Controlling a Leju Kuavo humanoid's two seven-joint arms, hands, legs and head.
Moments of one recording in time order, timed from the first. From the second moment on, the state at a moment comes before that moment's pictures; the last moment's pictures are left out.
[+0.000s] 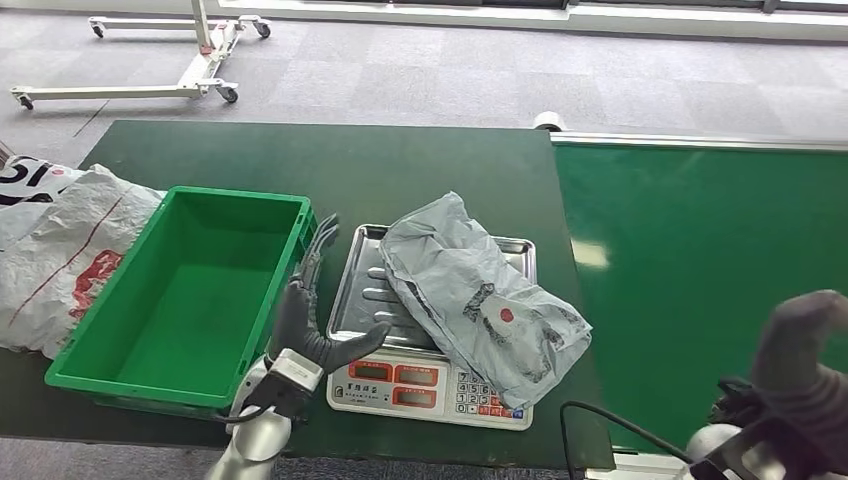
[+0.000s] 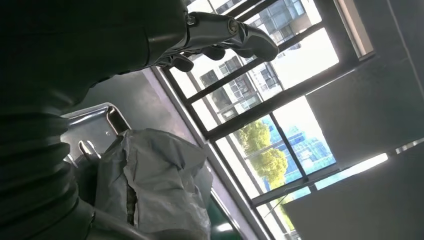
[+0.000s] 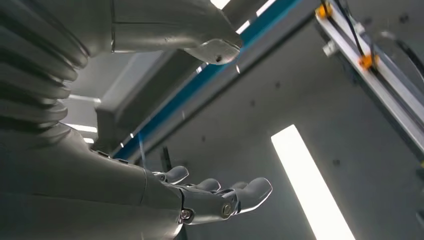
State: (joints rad) left arm -0.07 -0.16 -0.27 -1.53 -0.41 0.01 -0.68; right arm -0.16 0.15 0.04 -2.26 1.05 -0.70 -0.70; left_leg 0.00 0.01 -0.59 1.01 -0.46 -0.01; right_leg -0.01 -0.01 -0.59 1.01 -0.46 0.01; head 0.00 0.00
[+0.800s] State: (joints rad) left arm -0.40 -0.30 -0.51 -0.82 -0.73 0.05 -0.57; right arm -0.27 0.27 0.16 -2.10 1.13 -0.69 -0.70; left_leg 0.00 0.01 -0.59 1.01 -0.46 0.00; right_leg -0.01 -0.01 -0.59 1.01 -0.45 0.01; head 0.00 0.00
